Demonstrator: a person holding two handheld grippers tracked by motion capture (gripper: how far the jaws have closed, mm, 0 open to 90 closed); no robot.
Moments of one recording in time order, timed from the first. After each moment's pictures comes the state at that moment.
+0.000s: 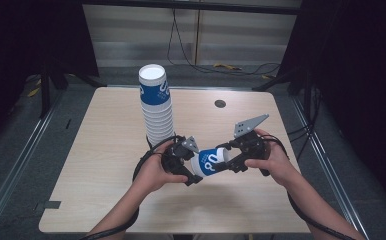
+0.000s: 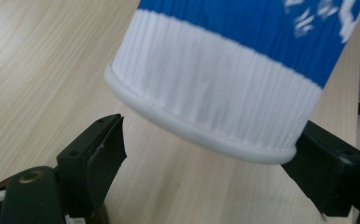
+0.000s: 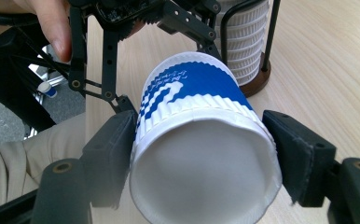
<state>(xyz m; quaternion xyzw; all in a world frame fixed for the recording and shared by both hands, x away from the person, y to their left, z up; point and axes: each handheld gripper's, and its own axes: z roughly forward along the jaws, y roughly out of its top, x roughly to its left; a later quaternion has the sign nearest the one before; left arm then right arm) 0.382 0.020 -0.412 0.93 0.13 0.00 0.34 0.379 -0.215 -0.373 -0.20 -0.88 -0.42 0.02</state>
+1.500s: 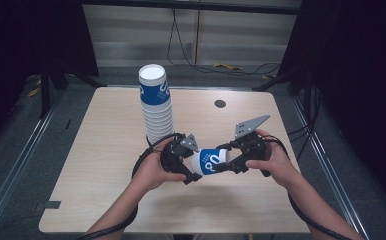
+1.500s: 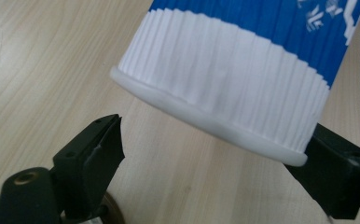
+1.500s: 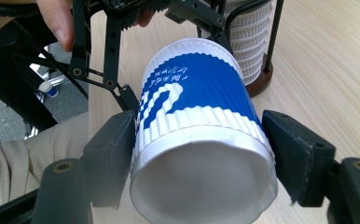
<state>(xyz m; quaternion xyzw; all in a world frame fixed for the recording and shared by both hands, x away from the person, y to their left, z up) 0.385 0.023 -0.405 0.93 0.11 0.02 0.34 0.375 -0.216 -0.371 -0.20 -0.88 -0.43 0.02</state>
